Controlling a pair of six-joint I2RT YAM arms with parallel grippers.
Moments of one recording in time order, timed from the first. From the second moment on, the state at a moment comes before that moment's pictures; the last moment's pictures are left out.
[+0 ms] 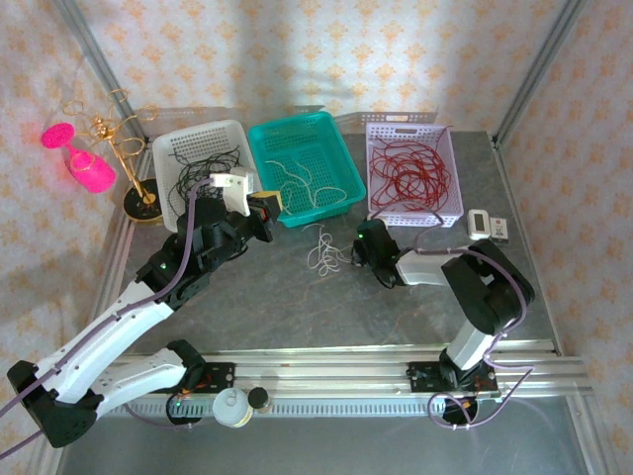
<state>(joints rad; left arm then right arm) -0.64 0.94 0.99 -0.23 -0.11 -0.41 0.59 1.68 0.70 0.15 0.12 0.58</state>
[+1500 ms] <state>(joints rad) -0.64 1.43 1.07 -0.06 0.35 -0.09 0.60 0.98 0.77 0.00 -0.35 0.01</state>
